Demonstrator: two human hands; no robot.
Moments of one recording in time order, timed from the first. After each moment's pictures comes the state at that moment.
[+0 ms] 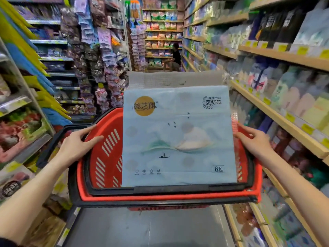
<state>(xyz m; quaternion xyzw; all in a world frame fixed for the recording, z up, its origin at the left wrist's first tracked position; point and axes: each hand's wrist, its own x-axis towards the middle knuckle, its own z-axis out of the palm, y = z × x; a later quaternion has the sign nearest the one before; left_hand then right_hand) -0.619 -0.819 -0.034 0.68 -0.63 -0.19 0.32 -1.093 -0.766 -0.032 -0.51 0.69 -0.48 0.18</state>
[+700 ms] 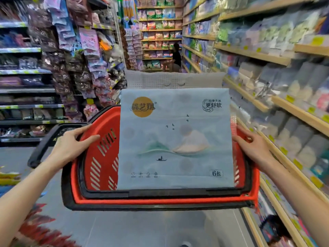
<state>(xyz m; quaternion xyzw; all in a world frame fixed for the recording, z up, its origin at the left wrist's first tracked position) -0.600 -1.279 -0.013 0.69 -0.62 -0.19 0.34 -1.058 -1.227 -0.056 -0.49 0.68 -0.50 0.21</state>
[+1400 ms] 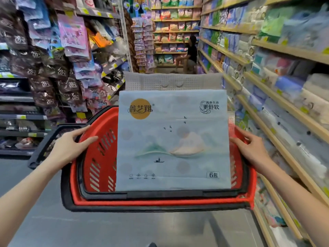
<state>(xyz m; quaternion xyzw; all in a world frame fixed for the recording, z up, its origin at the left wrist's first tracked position) -0.597 -1.752 -0.038 0.72 -0.60 -0.16 0.31 -1.064 -1.730 -0.071 -0.52 0.67 -0.48 0.23</state>
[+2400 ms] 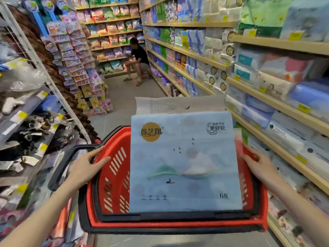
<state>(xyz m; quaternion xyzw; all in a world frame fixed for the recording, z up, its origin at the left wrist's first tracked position) -0.732 -2.384 -0.078 0.61 -0.72 -0.26 0.22 -1.151 -2.190 -0.124 -0.36 0.78 -0.47 0.21</state>
